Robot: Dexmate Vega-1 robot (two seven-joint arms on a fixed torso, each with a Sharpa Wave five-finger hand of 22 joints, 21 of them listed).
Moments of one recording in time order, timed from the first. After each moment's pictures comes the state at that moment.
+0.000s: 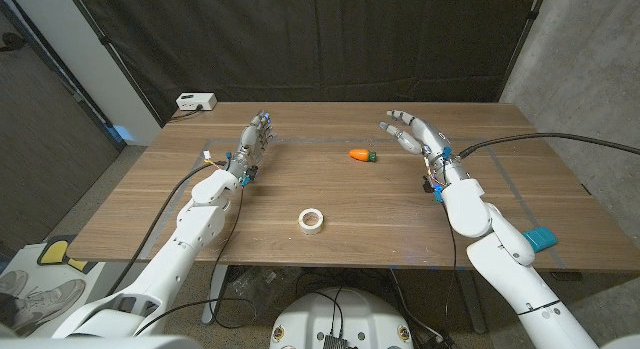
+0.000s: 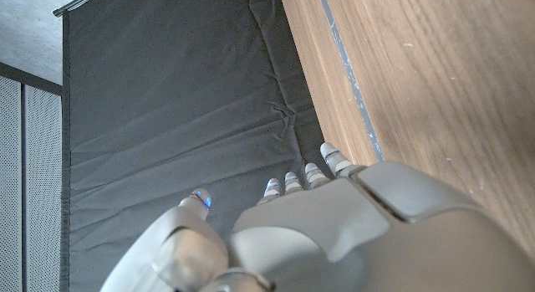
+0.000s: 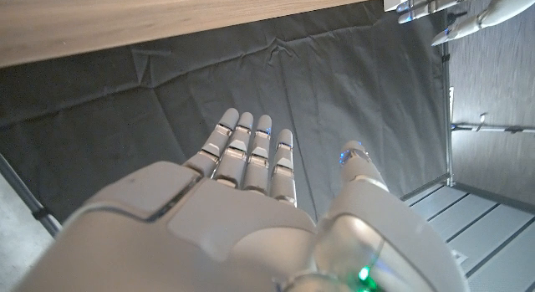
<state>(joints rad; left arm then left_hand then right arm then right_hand) 0.86 0.35 0.15 -1.26 -0.44 -0.22 -0.25 0.04 0.08 0.35 0.16 0.24 -0.17 -0.09 0.20 0.18 -0.17 -0.03 0.21 0.18 -0.17 -0.03 0.19 0.18 -0.17 -0.03 0.46 0.19 -1.30 -0.37 -0.13 -2.08 -0.65 0.03 -0.08 0.36 0.13 0.39 -0.15 0.19 0.35 -0.01 0.21 0.18 0.38 0.04 0.27 0.19 0.33 0.01 0.22 0.18 0.07 0.04 0.71 0.18</state>
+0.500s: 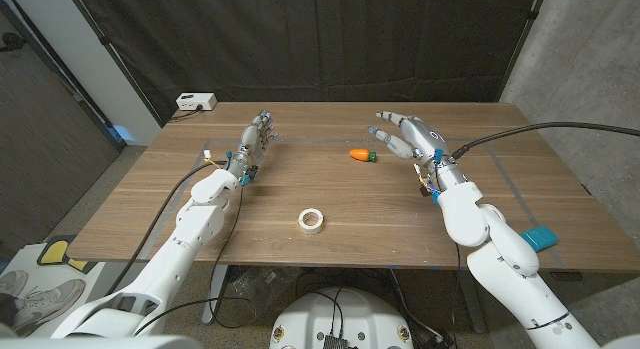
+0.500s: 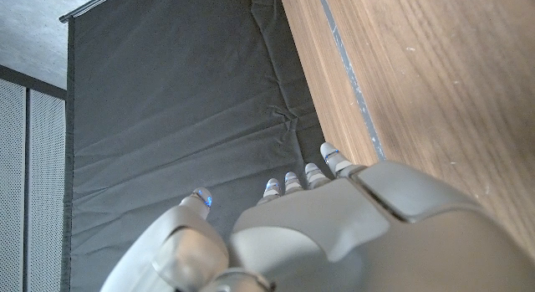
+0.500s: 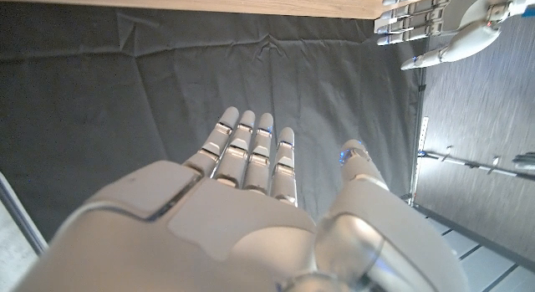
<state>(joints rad) 0.86 0.35 0.15 -1.26 -0.44 -0.22 -0.27 0.05 0.09 0.35 0.16 0.24 -0.17 -0.10 0.20 0.18 -0.17 -0.03 0.21 0.18 -0.17 -0.03 0.19 0.18 -0.17 -0.03 0.46 0.19 -1.35 -0.41 -0.18 -2.21 -0.79 -0.01 -0.07 0.36 0.13 0.40 -0.15 0.19 0.37 -0.02 0.21 0.18 0.40 0.03 0.27 0.19 0.34 0.00 0.22 0.18 0.07 0.05 0.71 0.18</state>
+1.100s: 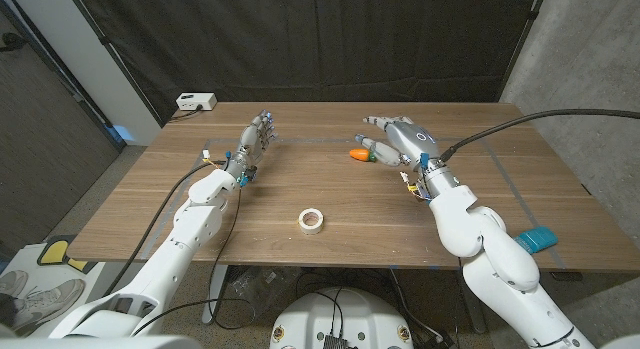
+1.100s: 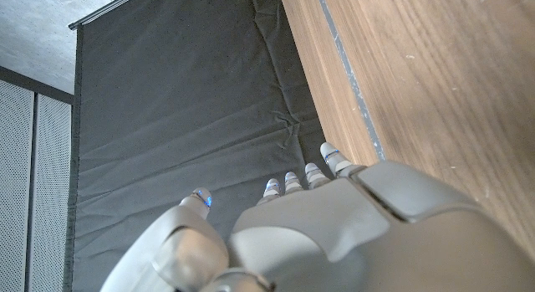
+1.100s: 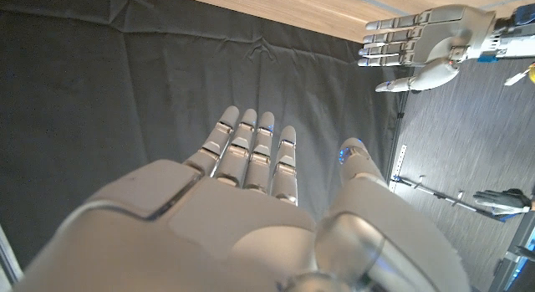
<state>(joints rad) 0.86 0.36 0.15 -1.27 -0.45 -0.22 -0.31 0.05 0.09 0.34 0.16 0.24 -0.17 -0.10 0.20 0.18 -0.17 -0.03 0.21 0.18 -0.17 -0.03 0.19 0.18 -0.17 -0.03 0.46 0.19 -1.39 -0.44 -0.26 -2.32 -1.00 -0.11 0.00 0.36 0.13 0.40 -0.15 0.19 0.38 -0.03 0.21 0.18 0.41 0.02 0.27 0.19 0.35 -0.02 0.22 0.18 0.07 0.05 0.71 0.18</state>
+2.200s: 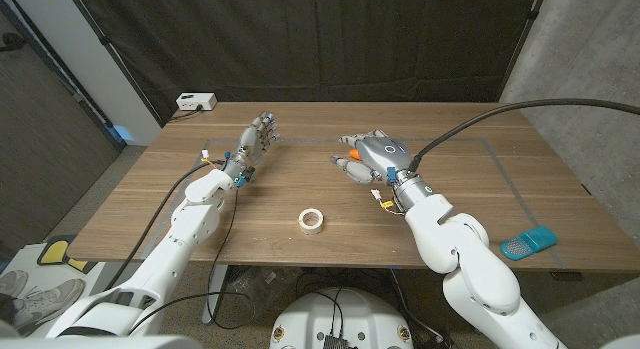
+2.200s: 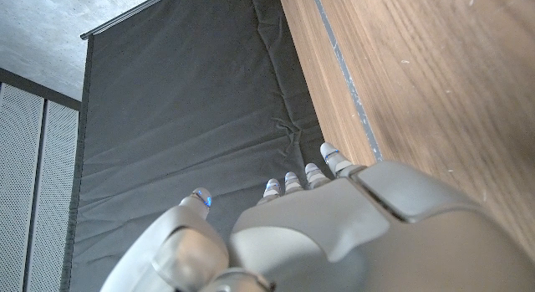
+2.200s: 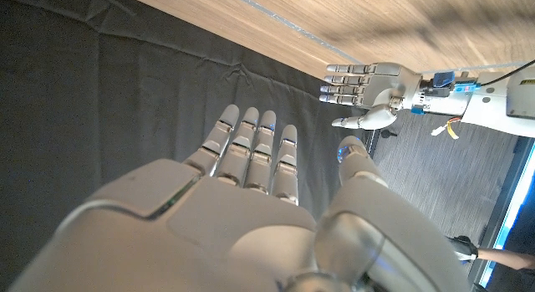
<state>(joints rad) 0.83 0.36 0.13 -1.20 -0.46 -0.24 -0.39 0.05 0.09 0.34 0.16 0.24 -0.17 -0.10 0.20 0.18 -0.17 -0.03 0.21 0.18 -0.17 -0.03 0.19 0.18 -0.17 -0.03 0.46 0.19 -1.37 -0.45 -0.44 -2.40 -1.26 -0.22 0.19 0.37 0.14 0.42 -0.15 0.19 0.40 -0.04 0.21 0.18 0.42 0.01 0.27 0.19 0.37 -0.03 0.22 0.18 0.08 0.06 0.71 0.18</state>
